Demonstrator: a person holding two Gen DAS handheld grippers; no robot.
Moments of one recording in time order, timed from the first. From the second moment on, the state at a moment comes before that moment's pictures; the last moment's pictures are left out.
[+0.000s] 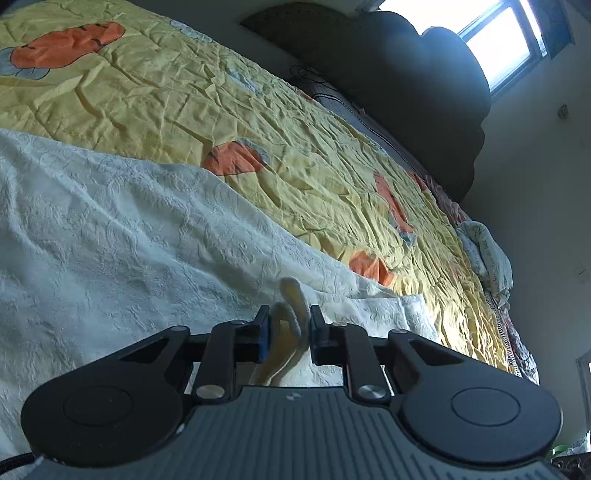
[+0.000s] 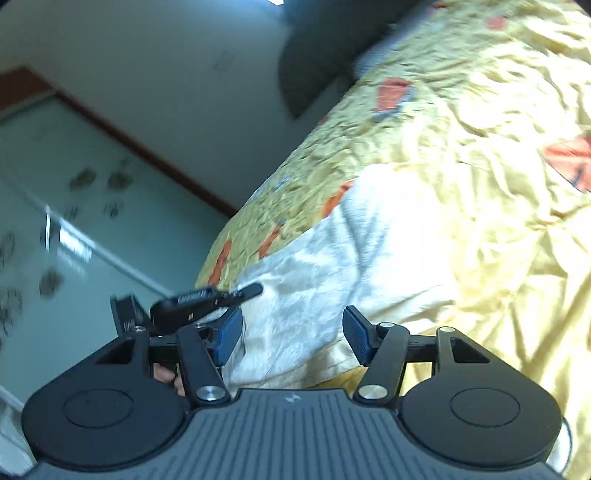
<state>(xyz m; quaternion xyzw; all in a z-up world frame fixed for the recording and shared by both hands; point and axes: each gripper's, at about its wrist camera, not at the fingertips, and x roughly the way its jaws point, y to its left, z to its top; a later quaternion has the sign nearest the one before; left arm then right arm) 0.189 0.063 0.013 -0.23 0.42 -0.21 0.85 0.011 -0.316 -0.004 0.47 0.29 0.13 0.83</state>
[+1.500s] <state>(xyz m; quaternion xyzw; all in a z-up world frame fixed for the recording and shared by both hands) 0.101 0.061 0.037 -0.13 0.45 -0.19 0.86 0.009 -0.327 -0.050 0.55 0.29 0.07 0.78</state>
